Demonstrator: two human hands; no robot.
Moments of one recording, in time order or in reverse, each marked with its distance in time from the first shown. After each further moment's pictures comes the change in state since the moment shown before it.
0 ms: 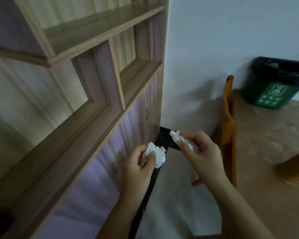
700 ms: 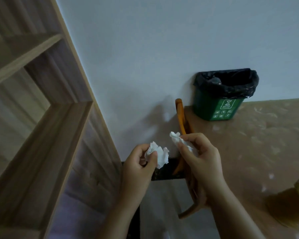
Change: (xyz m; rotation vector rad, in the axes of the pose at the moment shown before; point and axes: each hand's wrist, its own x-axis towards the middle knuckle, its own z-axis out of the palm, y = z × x) left_hand 0.287 -0.026 0.222 -0.041 -0.509 0.152; right_hand 0.254 0.113 -0.069 -0.075 0.482 0.104
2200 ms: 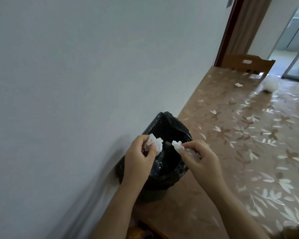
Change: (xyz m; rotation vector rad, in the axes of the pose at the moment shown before) left_hand 0.422 -0.009 0.329 -0.060 -0.827 0.379; right_hand 0.332 0.139 -0.092 -0.464 0.810 0.246
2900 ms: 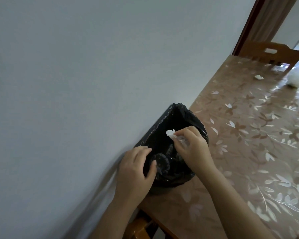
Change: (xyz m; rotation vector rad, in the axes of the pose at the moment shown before) left_hand -0.029 -0.036 -0.021 0.427 -0.073 0.119; right_hand 0.040 0.031 0.052 -0.266 -0.144 -0.100
